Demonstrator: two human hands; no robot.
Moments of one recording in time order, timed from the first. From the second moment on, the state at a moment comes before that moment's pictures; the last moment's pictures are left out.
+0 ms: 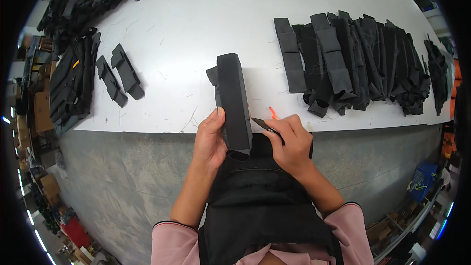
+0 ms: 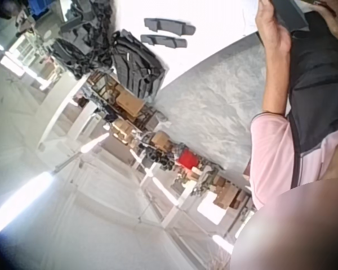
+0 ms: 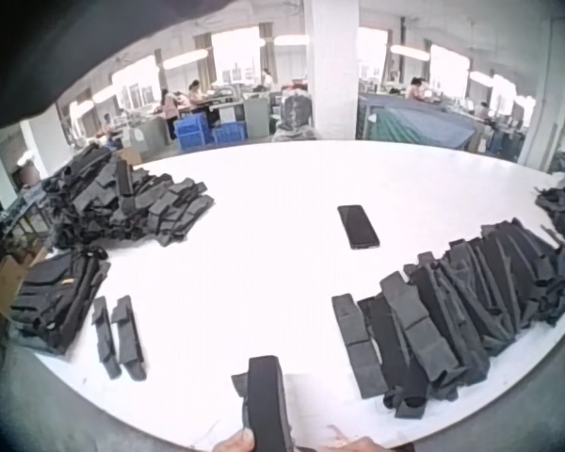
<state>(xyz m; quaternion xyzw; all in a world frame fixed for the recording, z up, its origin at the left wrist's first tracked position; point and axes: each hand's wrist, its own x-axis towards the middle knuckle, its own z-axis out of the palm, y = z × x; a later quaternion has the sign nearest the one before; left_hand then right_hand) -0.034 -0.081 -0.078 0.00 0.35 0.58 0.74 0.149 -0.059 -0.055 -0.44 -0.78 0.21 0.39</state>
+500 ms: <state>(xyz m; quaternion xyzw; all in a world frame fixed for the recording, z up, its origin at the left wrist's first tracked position) -0.037 -0.084 -0.077 -0.01 0.37 0.57 0.73 0.139 -0.059 -0.049 -0.46 -0.71 0.37 0.38</state>
